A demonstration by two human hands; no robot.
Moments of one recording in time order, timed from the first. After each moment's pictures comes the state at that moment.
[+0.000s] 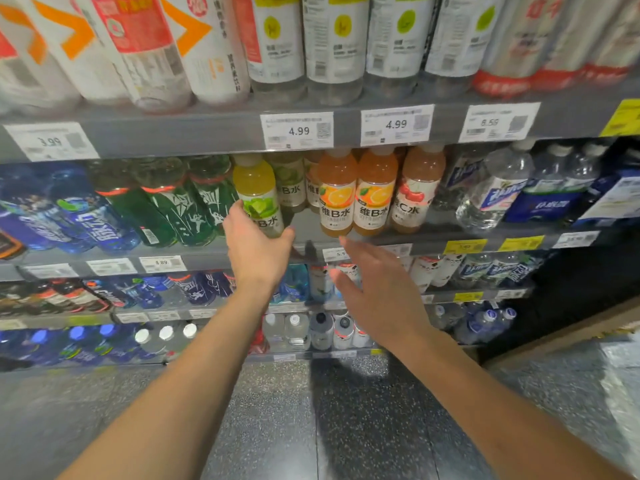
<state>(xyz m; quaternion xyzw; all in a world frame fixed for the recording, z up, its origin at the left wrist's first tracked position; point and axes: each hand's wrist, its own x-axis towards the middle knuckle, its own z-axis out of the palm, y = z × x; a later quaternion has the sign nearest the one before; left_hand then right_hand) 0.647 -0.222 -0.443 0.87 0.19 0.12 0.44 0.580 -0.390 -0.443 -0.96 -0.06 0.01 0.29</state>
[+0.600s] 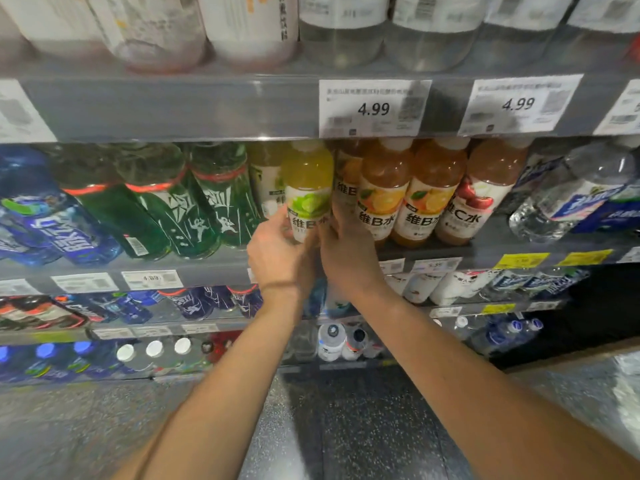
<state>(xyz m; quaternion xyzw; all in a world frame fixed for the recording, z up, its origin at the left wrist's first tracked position) 0.701 -0.202 -0.501 0.84 0.14 0.13 0.51 0.705 -0.291 -0.492 -0.90 0.02 -0.02 0.44</state>
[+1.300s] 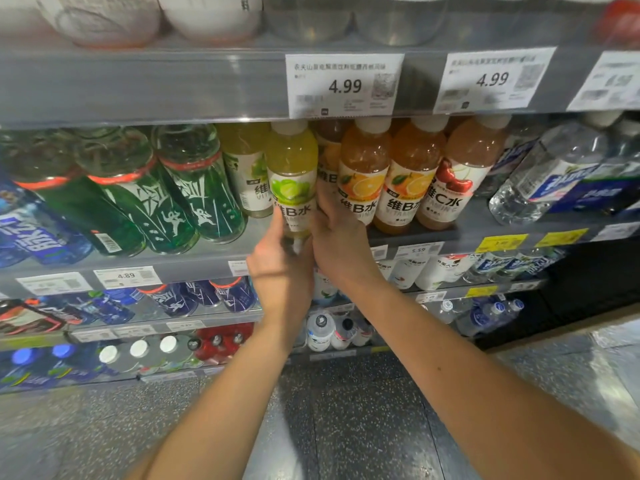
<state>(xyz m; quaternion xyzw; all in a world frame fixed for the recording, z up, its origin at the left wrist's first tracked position) 0.678 -0.222 -0.517 0.81 0.12 0.11 0.57 0.697 -0.305 -0.495 -0.86 0.01 -0.05 0.51</state>
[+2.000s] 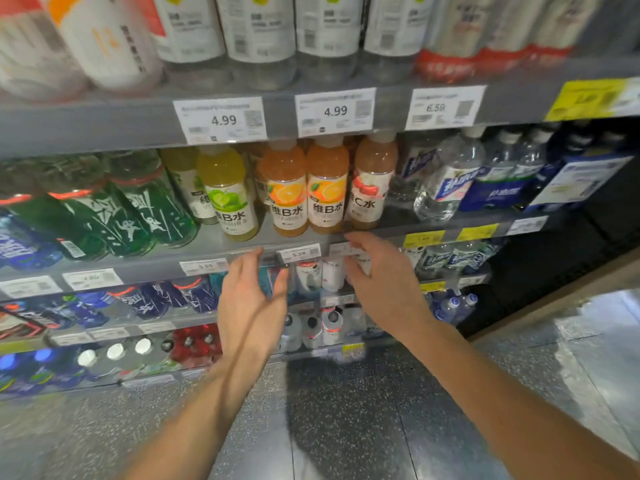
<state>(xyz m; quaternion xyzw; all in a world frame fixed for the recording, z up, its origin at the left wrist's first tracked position) 0.601 -0.268 -0.499 0.93 0.07 0.05 0.37 0.599 -0.455 -0.467 -0.92 0.02 -0.03 0.39</state>
